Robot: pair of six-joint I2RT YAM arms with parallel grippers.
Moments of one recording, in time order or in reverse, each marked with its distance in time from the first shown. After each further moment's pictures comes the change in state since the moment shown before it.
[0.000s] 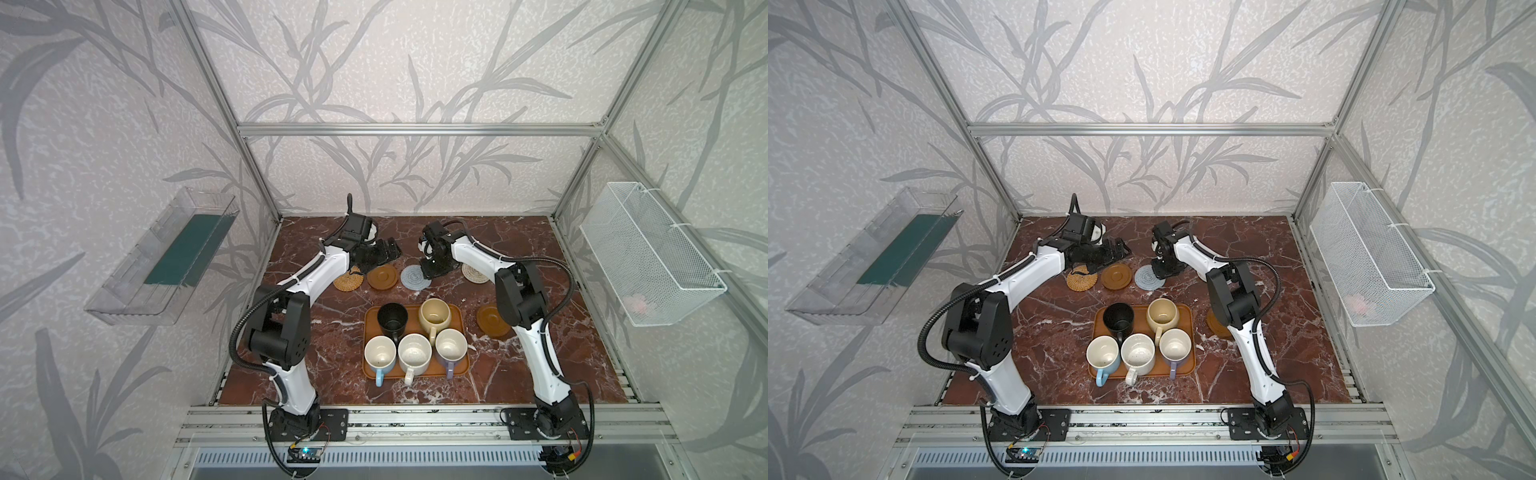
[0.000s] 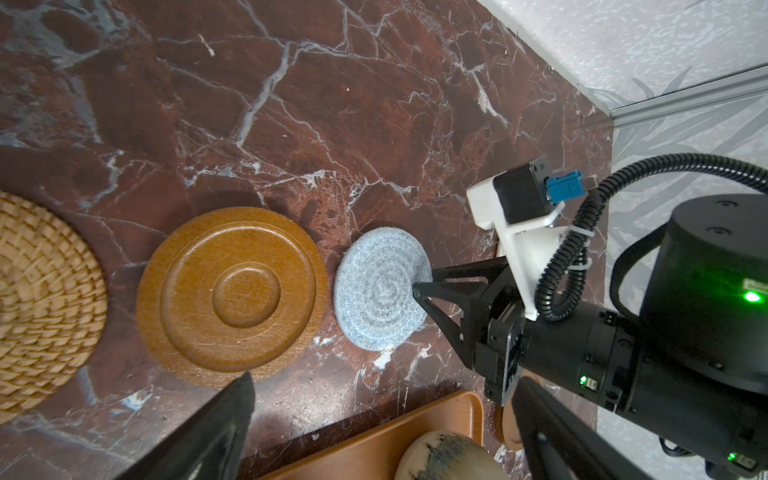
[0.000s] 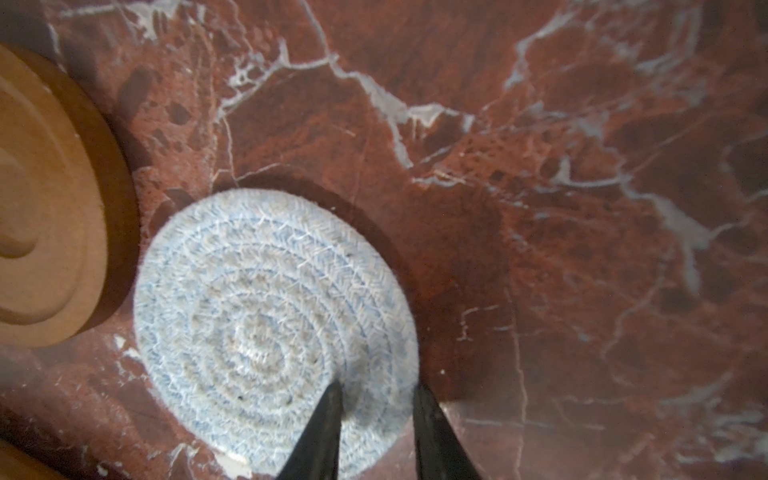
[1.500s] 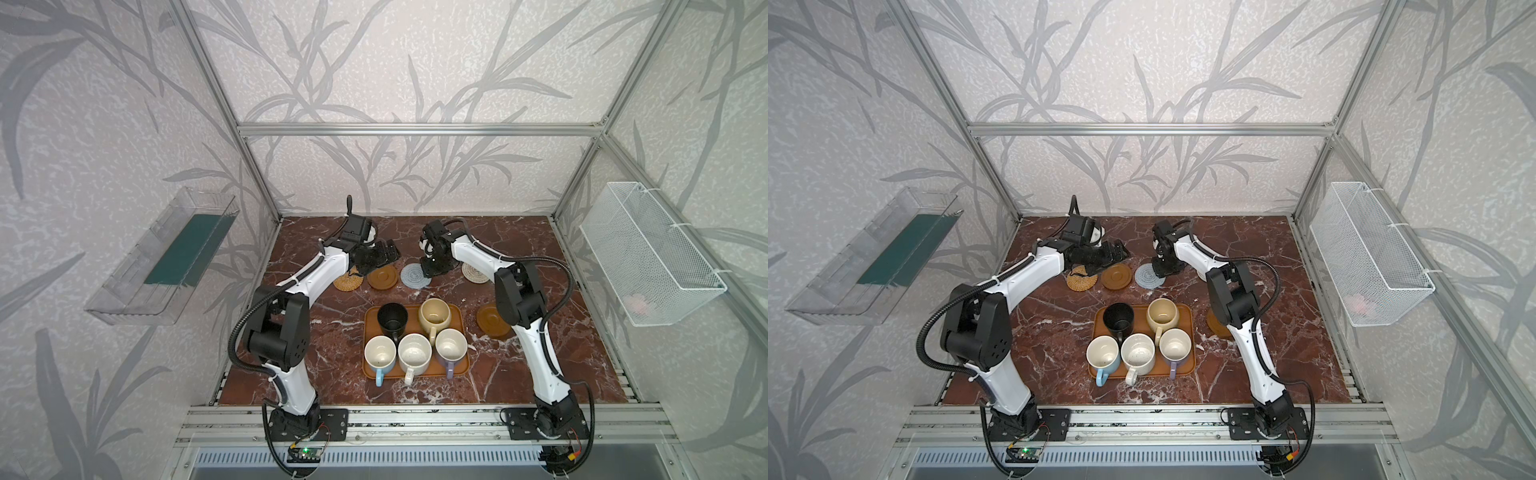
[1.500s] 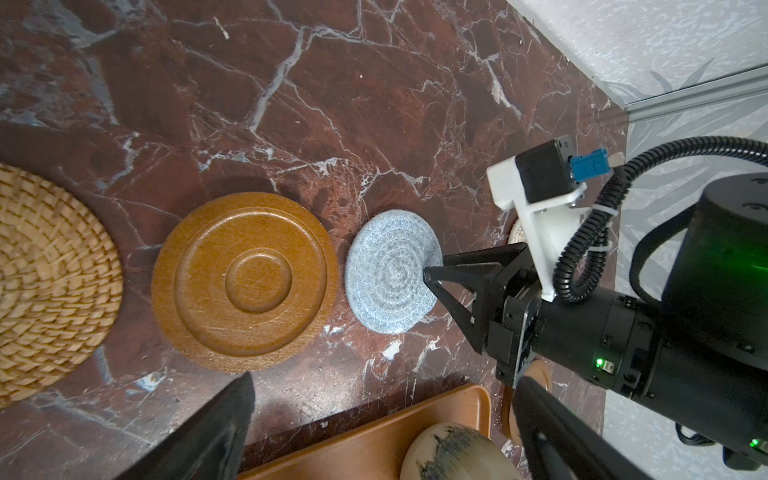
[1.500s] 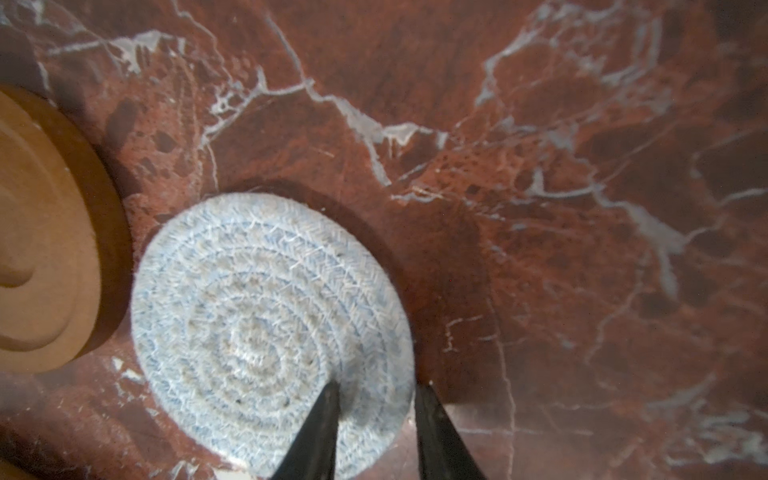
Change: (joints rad) left arm 0.000 -0.010 -0.012 -0.022 -0.009 0.000; right arm 0.004 0.012 0.023 0.000 0.003 0.040
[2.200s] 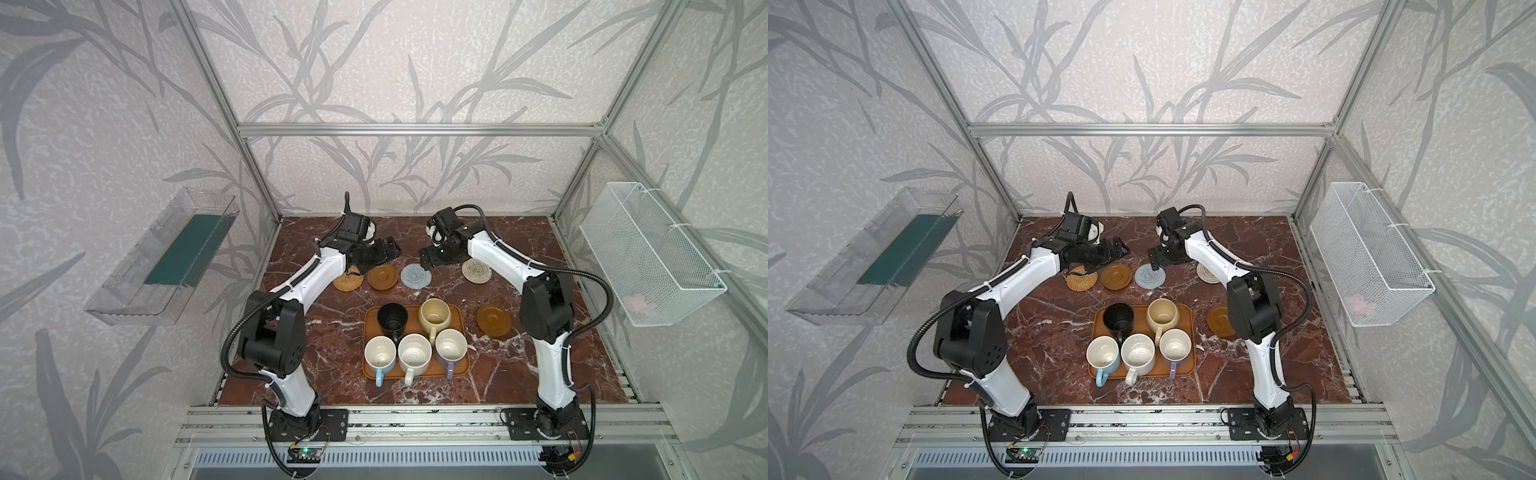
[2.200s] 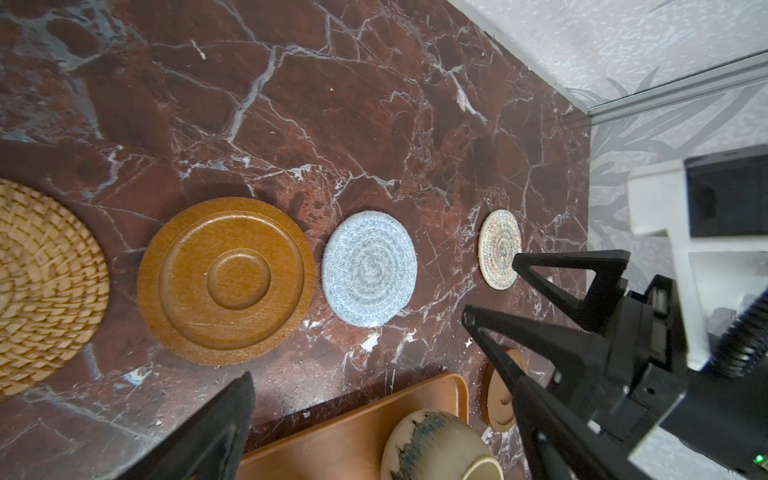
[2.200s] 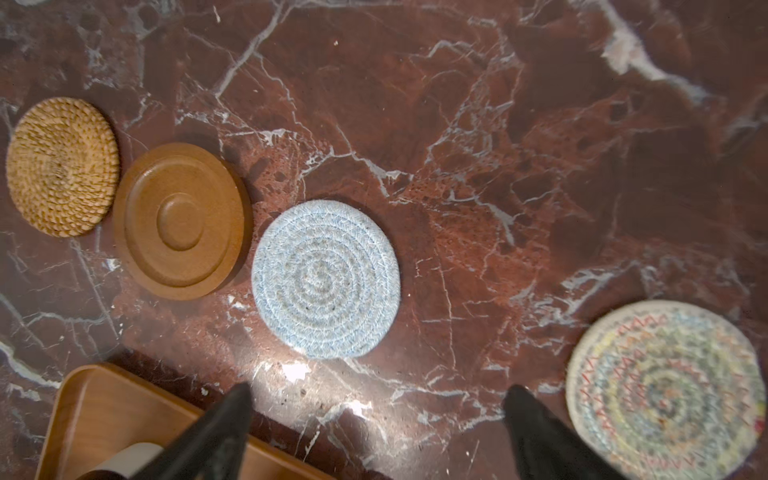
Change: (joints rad) left arm 0.000 -0.060 0.000 0.000 0.039 0.000; right arm 0.003 -0.310 -0.172 0.046 0.068 0.016
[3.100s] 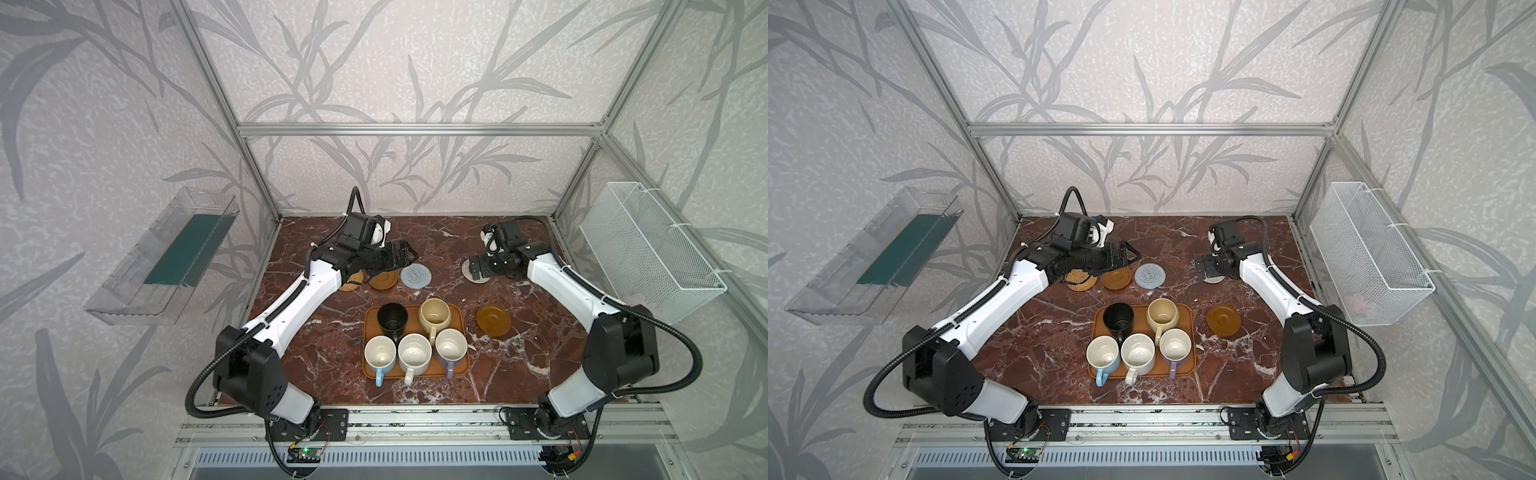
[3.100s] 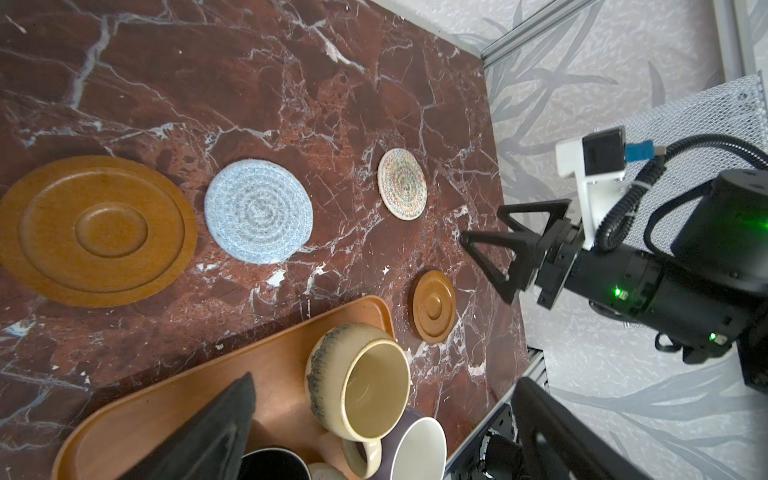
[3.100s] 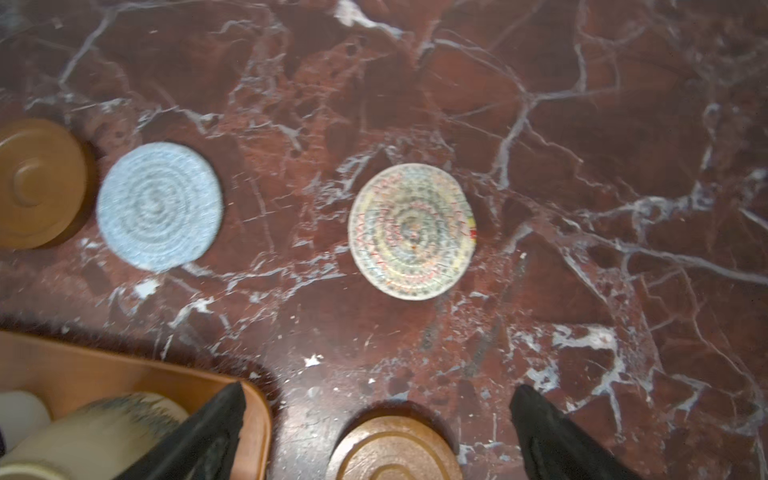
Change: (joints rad) left arm -0.137 -0.189 0.005 -0.095 0.070 0.025; right arm -0.256 -0.443 -0.526 0.145 0.063 -0.097
